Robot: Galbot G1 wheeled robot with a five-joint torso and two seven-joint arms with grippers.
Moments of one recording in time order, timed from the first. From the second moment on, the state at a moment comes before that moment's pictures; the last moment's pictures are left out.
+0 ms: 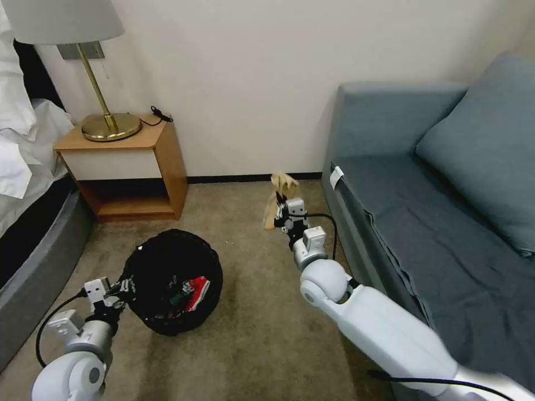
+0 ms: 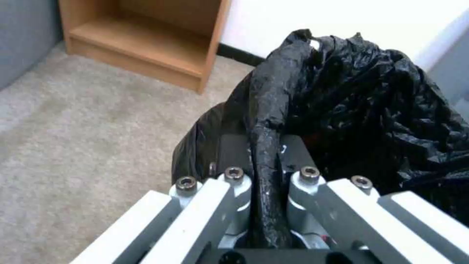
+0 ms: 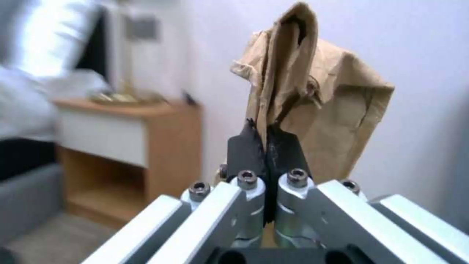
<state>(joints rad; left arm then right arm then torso) 1.53 -1.25 -0.78 -1.94 -0.69 0.22 -0.01 -0.62 1.06 -0.36 1.79 0.51 0.05 0.42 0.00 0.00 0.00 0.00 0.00</state>
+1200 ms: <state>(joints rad) 1.56 -1.24 -0.69 -2.04 -0.75 0.28 -0.05 -0.65 1.06 -0.69 1.75 0.25 0.21 0.12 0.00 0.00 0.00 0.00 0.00</state>
